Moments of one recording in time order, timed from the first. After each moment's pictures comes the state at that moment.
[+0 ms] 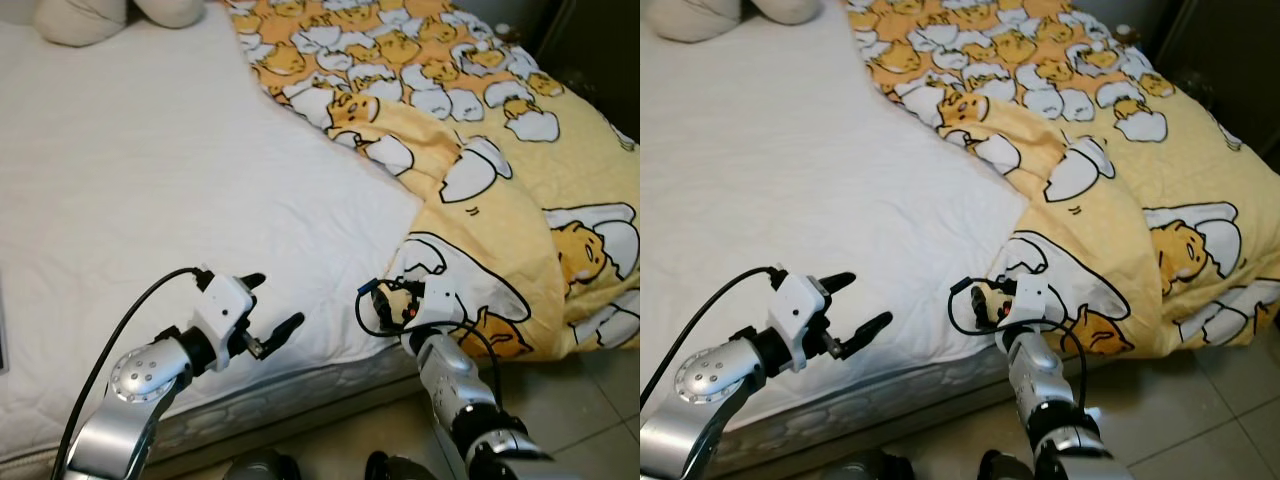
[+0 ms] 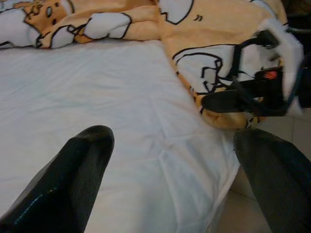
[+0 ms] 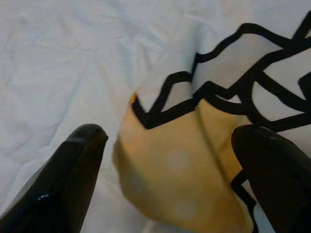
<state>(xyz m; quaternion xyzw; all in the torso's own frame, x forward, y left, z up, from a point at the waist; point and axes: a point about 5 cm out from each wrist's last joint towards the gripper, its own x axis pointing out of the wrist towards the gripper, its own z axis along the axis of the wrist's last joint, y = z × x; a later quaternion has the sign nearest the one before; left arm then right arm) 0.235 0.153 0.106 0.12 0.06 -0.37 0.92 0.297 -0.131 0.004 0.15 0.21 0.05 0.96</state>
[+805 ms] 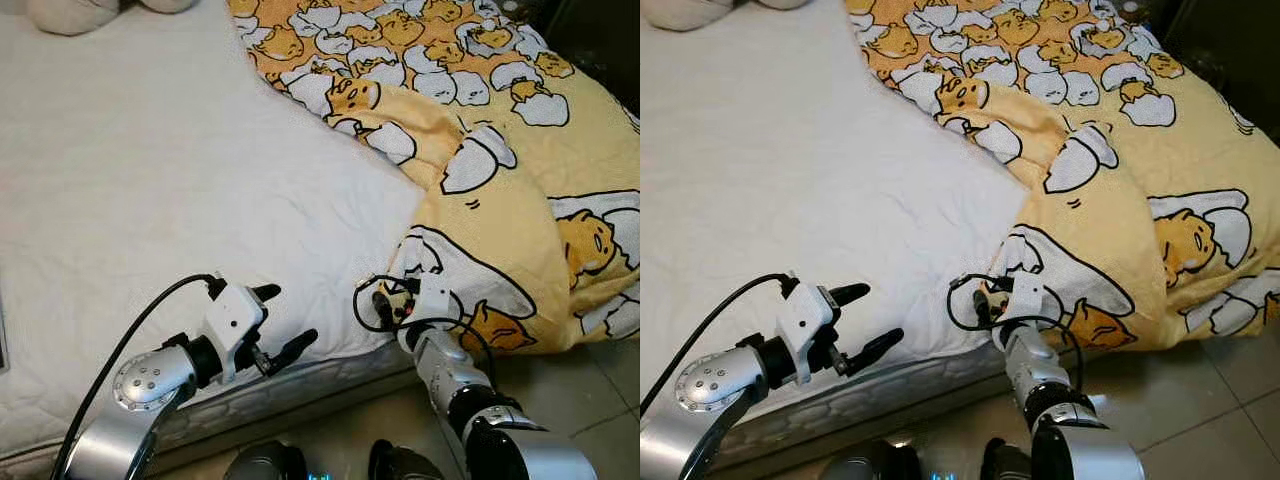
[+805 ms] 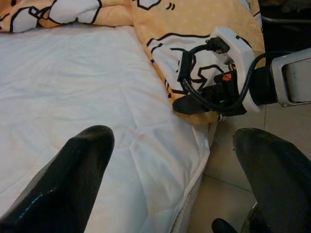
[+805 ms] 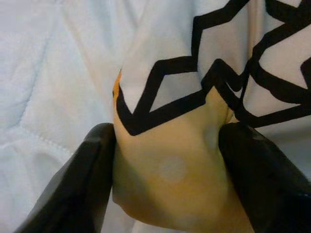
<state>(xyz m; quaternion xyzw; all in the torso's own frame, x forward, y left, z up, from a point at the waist) 0.223 0.145 0.107 0.11 0.08 -0.41 0.90 0.302 -0.123 0.000 0.16 0.26 0.05 0.95</state>
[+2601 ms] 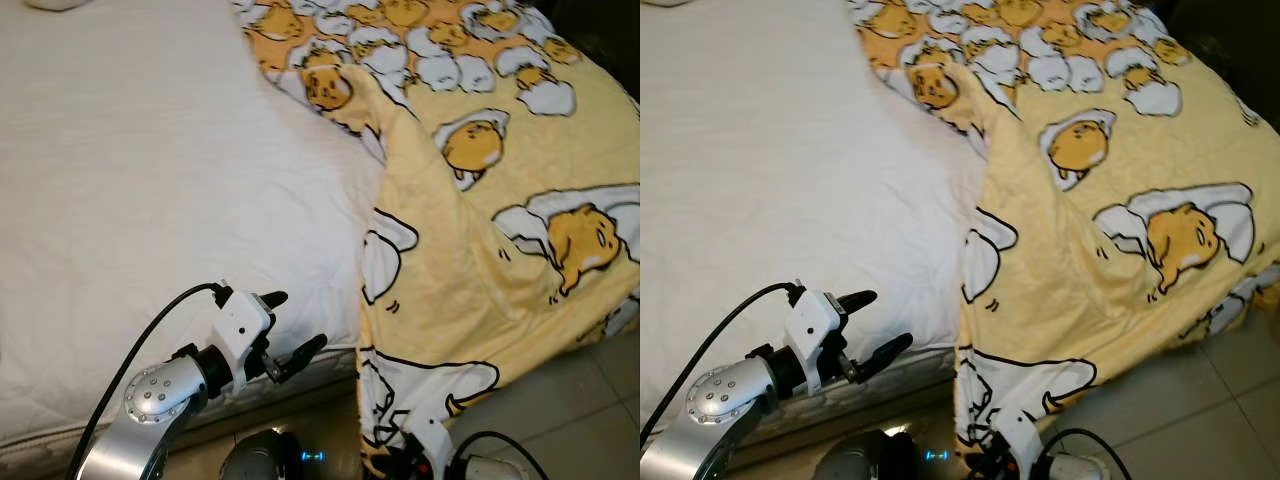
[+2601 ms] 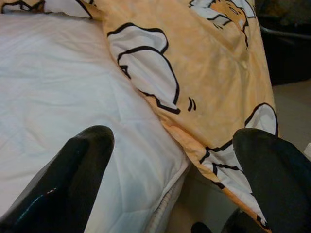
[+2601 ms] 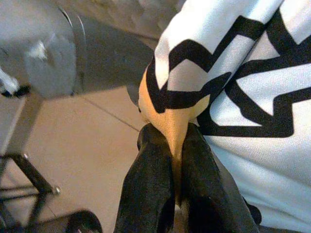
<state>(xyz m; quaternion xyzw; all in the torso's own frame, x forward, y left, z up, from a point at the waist) 0.215 0.134 0.103 0.08 0.08 -0.40 0.91 0.144 -0.159 -0.069 -0.01 0.40 0.45 0.80</state>
